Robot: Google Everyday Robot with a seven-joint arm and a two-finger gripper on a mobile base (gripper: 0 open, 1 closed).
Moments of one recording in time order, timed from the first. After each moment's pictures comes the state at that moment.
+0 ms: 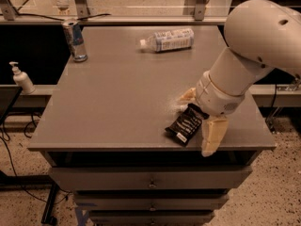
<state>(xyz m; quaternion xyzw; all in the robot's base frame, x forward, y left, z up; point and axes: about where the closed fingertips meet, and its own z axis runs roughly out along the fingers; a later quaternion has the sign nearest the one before) 0.453 -0.116 0.820 -0.79 0.59 0.08 0.13</state>
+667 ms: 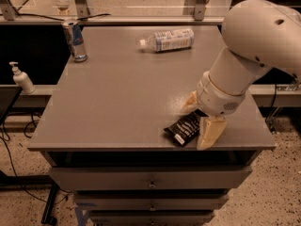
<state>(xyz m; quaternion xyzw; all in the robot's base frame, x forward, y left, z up) 0.453 -0.122 0.816 -0.78 0.61 0.08 0.11</state>
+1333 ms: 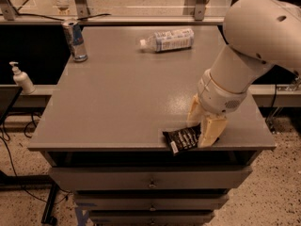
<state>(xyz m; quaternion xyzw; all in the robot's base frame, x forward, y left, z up) 0.453 -0.123 0.823 -0.78 0.61 0.08 0.11</state>
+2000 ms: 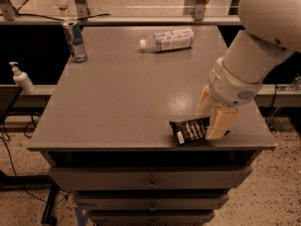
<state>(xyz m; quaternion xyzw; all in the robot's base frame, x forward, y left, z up) 0.447 -0.139 0.853 -0.76 0.64 0.06 0.11</state>
